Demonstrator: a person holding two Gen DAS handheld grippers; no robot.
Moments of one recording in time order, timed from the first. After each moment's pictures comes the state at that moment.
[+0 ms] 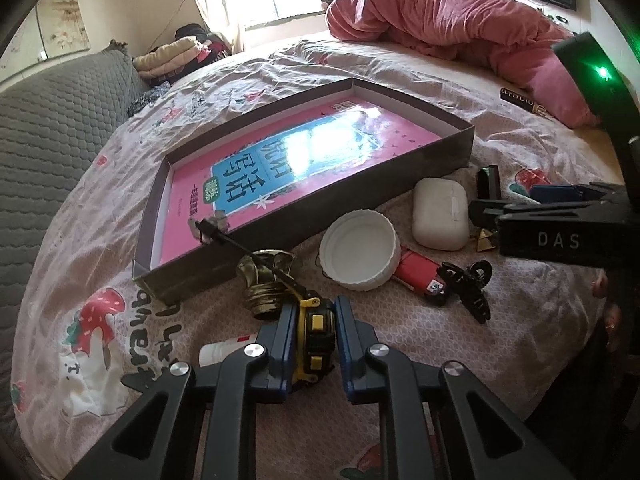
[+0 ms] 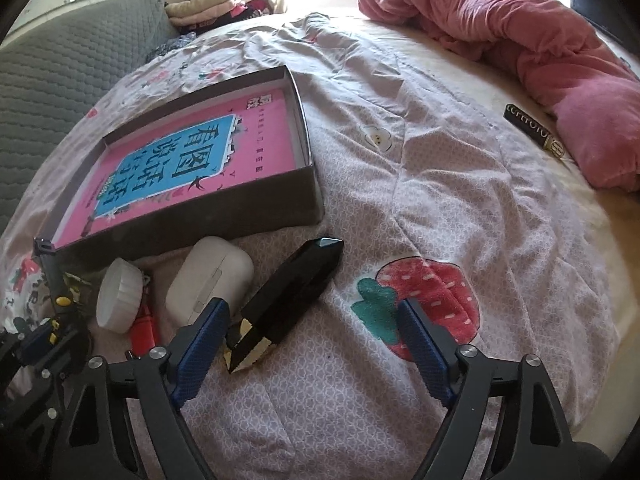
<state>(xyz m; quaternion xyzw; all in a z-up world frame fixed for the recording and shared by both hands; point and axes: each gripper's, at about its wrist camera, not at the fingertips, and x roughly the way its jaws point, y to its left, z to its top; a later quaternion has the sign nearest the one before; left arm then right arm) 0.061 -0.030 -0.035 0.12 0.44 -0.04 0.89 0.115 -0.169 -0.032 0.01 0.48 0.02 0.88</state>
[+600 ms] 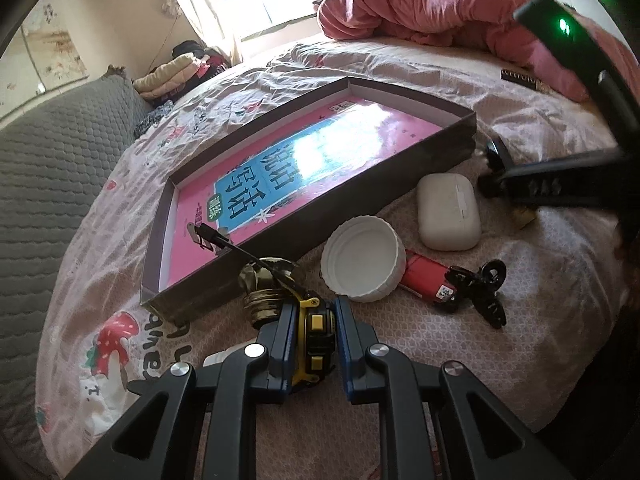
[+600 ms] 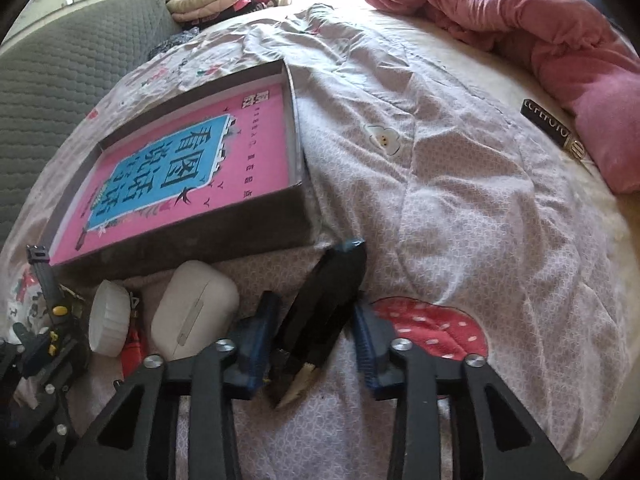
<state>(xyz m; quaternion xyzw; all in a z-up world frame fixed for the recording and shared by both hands) 0.069 -0.045 -0.042 0.19 0.42 -0.02 0.89 0.141 -0.184 -0.042 0.04 0.50 0.04 0.86</state>
